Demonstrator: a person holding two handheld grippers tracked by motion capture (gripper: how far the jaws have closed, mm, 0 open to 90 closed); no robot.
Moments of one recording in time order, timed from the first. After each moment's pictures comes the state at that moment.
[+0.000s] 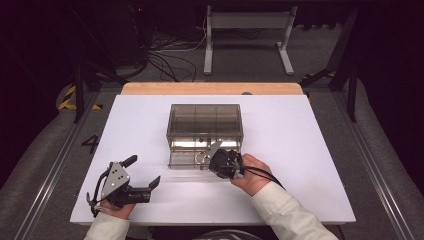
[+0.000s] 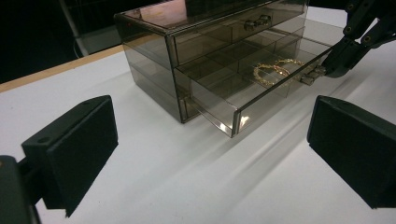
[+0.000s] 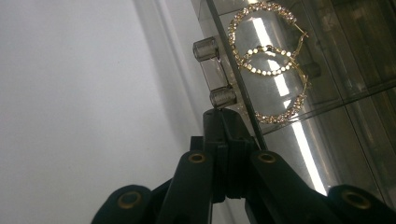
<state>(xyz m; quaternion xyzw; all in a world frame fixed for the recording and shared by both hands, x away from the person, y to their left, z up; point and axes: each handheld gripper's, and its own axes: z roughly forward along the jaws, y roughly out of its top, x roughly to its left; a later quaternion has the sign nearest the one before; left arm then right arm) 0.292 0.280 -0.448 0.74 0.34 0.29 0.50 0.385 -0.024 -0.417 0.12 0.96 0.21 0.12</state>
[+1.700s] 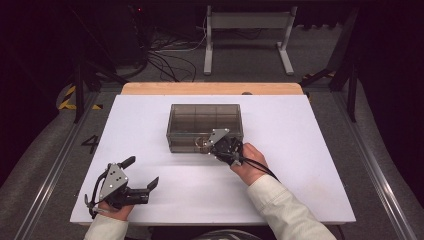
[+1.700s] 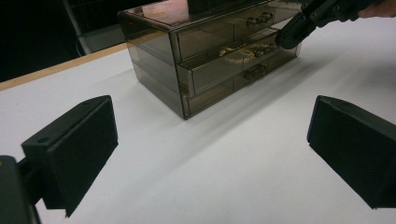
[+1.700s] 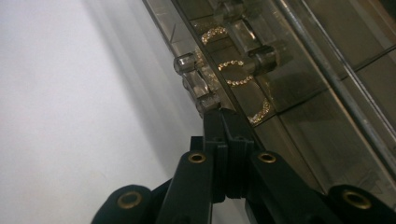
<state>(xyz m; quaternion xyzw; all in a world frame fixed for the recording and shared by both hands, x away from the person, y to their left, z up) 0.288 0.284 -0.448 0.74 0.34 0.30 0.50 0.417 -0.027 -0.417 0.18 0.92 0.27 0.22</state>
